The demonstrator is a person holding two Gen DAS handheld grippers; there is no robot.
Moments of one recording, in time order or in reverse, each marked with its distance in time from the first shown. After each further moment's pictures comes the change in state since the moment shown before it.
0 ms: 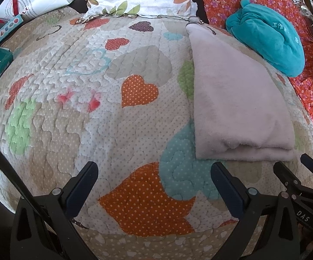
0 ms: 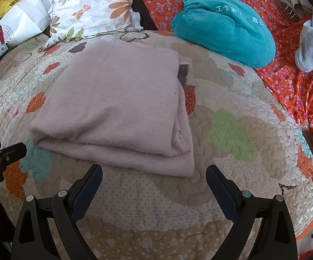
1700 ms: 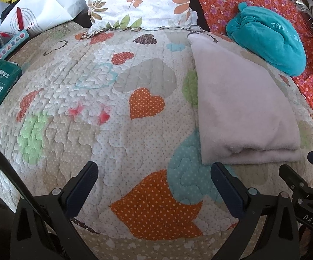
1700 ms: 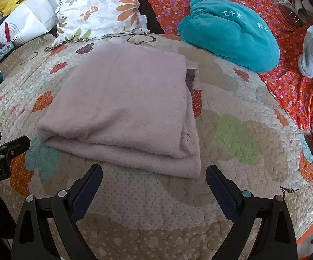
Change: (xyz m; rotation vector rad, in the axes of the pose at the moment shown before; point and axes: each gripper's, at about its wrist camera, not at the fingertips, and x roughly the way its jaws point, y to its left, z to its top) left arm -0.010 -0.002 0.000 0.048 -0.084 0.073; right arm -0.005 0.009 0.000 -0.019 -0.022 0.020
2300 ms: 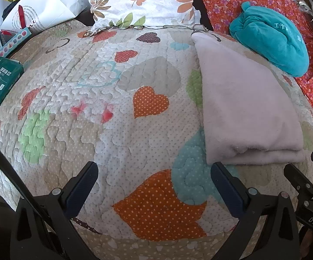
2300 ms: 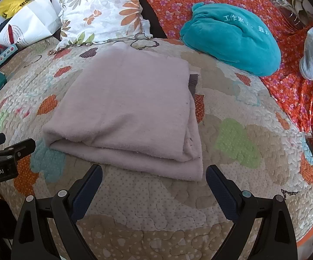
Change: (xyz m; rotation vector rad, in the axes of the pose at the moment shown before) left arm 0.003 0.000 -0.001 -0.010 0.010 0.012; right arm -0.004 0.000 0.000 -0.007 -0.027 0.020
